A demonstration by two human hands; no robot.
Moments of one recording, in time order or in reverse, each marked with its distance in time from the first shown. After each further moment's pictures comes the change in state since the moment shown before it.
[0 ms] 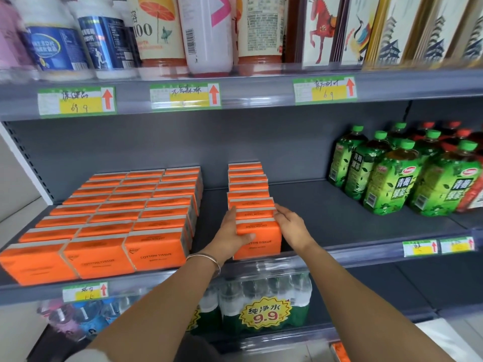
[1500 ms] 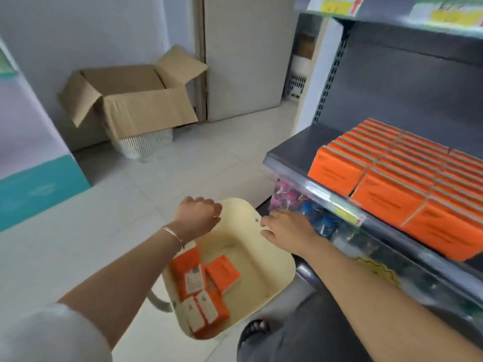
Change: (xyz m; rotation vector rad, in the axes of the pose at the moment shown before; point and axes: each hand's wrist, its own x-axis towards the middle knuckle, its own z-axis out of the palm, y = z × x) left_hand -0.420 -0.193 -0.328 1.244 0.375 -0.602; right_hand -0.193 -0.097 0.449 -1.173 -0.846 -1.093
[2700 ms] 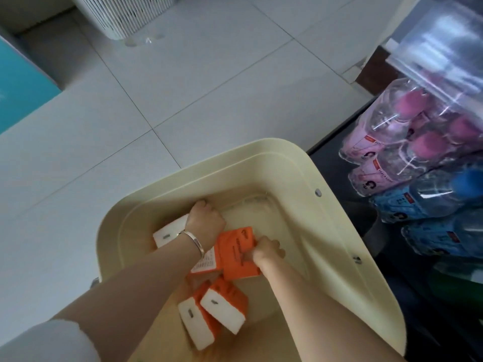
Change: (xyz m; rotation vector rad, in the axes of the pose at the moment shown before) left_hand 0.076 -0.013 0.271 0.252 -0.786 0.054; right_hand 0.146 -0.075 0.333 0.860 -0.846 0.828
